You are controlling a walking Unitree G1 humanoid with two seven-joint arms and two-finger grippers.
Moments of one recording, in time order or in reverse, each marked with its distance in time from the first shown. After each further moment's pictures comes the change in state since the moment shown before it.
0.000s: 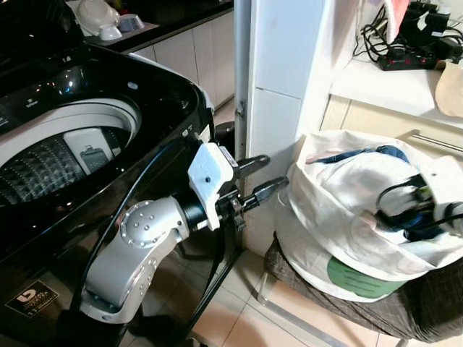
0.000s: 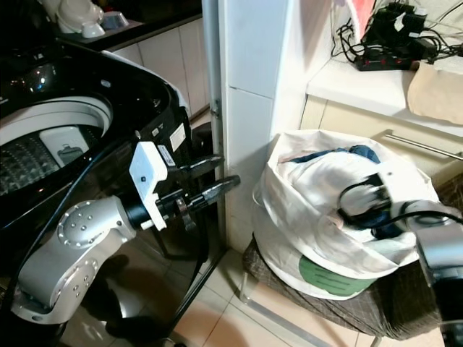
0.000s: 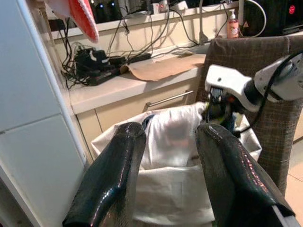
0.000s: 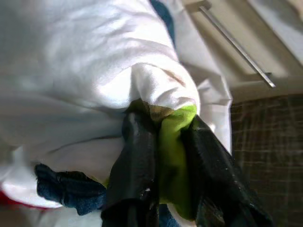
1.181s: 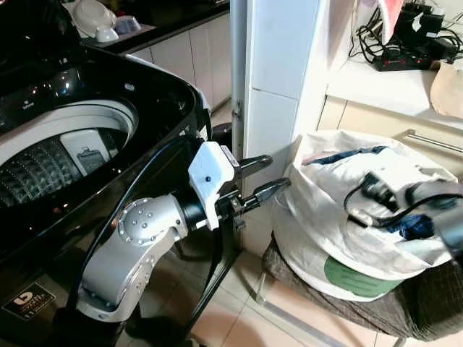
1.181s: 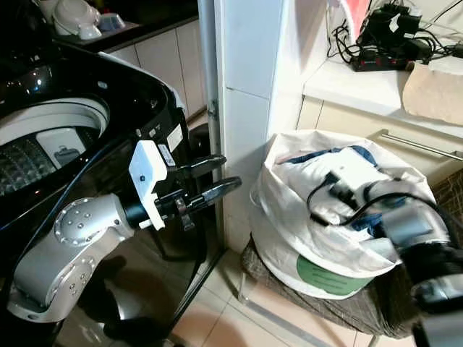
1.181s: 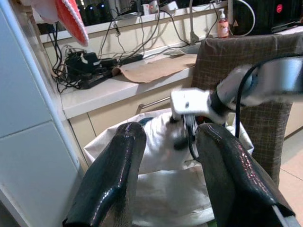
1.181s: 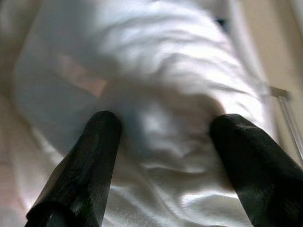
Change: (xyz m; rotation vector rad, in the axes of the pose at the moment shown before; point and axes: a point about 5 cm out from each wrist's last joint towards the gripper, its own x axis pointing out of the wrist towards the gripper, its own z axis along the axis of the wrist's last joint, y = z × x) left arm 0.001 -0.001 0.006 0.016 0.001 -0.035; right arm 0.030 0.049 0.032 -0.381 -0.115 0.321
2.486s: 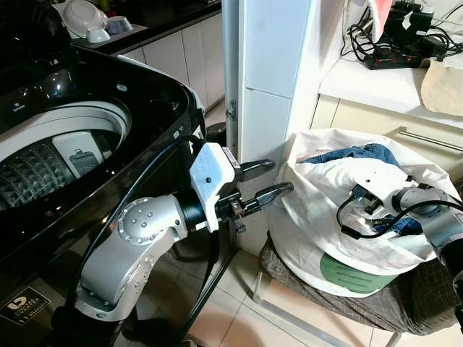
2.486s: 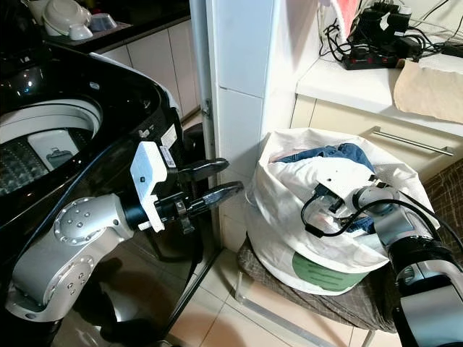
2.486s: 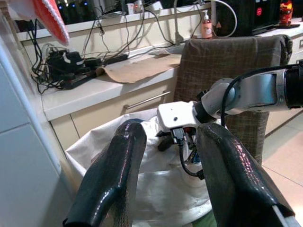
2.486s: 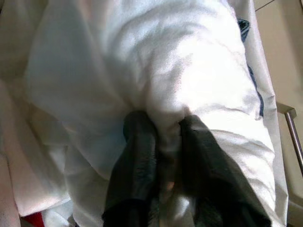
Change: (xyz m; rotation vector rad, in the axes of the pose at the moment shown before) left arm 0.000 -0.002 0.000 -0.022 0.005 -0.047; right arm 0.017 0.006 -0.004 -0.087 -0.073 0.021
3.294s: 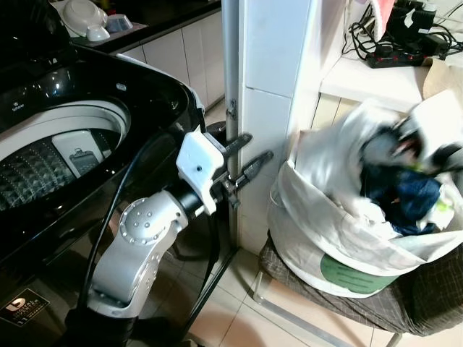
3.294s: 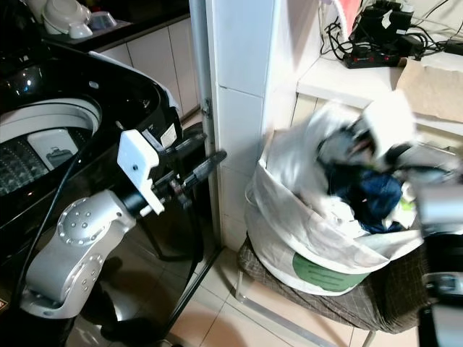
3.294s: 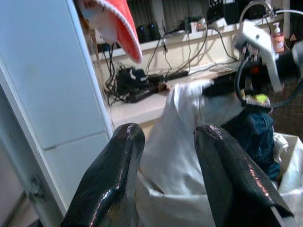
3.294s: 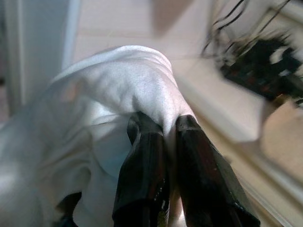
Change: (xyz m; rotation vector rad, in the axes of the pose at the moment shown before) left arm 0.001 0.019 0.000 0.095 -0.090 0.285; right arm -0.076 -0.081 0.052 0.394 -0.403 -0.262
